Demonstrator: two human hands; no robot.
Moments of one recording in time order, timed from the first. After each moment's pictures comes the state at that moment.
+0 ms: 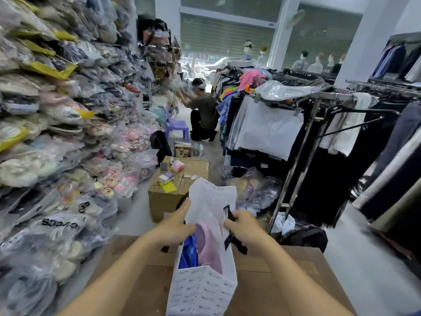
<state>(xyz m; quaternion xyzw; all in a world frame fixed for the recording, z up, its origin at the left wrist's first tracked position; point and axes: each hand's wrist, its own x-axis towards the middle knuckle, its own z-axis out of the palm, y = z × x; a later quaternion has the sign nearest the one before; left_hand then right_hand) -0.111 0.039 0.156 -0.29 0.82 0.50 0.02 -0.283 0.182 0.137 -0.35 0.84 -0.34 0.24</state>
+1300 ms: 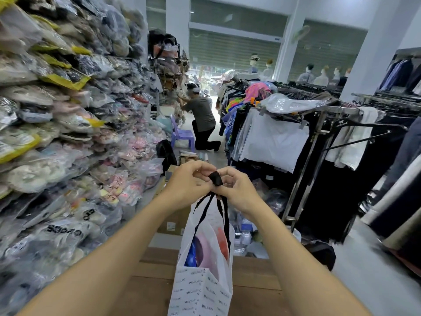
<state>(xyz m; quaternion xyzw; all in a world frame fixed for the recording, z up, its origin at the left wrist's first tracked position) -0.150 0.024 0.246 -0.19 0.82 0.43 -0.33 -0.281 0.133 0.230 -0.45 0.65 -0.57 0.24</state>
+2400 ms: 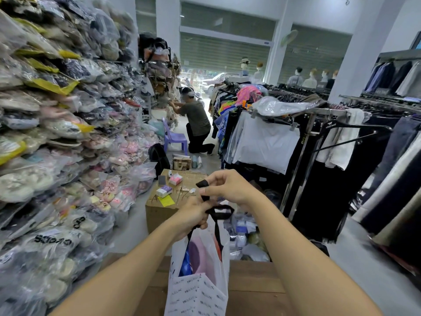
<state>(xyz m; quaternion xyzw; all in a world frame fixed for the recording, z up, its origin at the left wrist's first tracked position) -0.181 0.040 0.187 -0.20 0.66 0.71 -0.15 -0.296 0.122 0.252 -0.46 0.71 -0.45 0.27</state>
